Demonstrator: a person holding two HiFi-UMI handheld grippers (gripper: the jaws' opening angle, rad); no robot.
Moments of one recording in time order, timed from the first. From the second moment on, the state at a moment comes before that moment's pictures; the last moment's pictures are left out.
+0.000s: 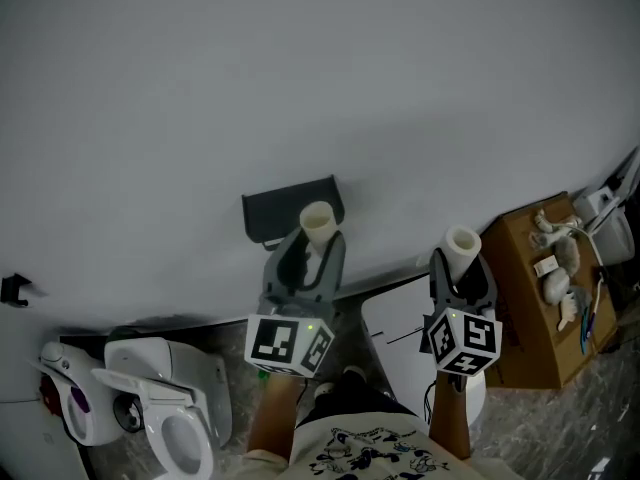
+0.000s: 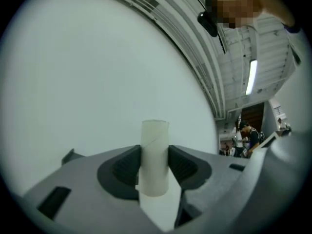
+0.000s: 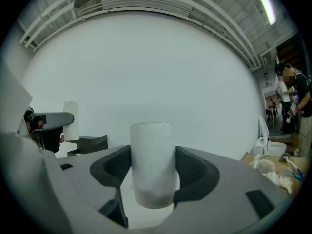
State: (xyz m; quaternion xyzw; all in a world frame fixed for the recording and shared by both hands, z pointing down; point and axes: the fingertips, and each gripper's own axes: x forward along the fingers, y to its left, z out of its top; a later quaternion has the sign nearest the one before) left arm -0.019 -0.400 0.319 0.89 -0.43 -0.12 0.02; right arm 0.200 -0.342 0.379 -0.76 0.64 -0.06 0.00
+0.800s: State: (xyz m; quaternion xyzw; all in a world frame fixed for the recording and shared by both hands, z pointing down) left arm -0.150 -0.402 0.318 0.83 -0.55 -0.11 0.01; right arm 0.105 -0.432 0.419 -0.61 0.73 0.14 -0.28
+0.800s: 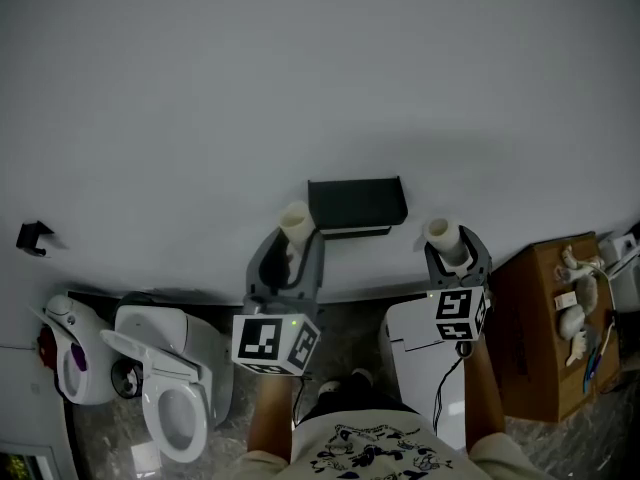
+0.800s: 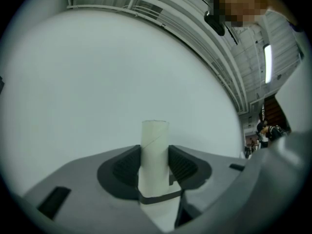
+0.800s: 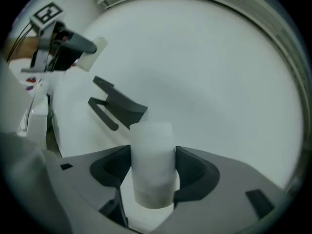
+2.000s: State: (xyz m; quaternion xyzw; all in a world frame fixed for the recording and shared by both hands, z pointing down) left arm -0.253 -0.367 0.325 0.76 -0.65 -0.09 0.00; right arm 0.002 -0.462 0.461 -0.39 0.63 0.43 -0.52
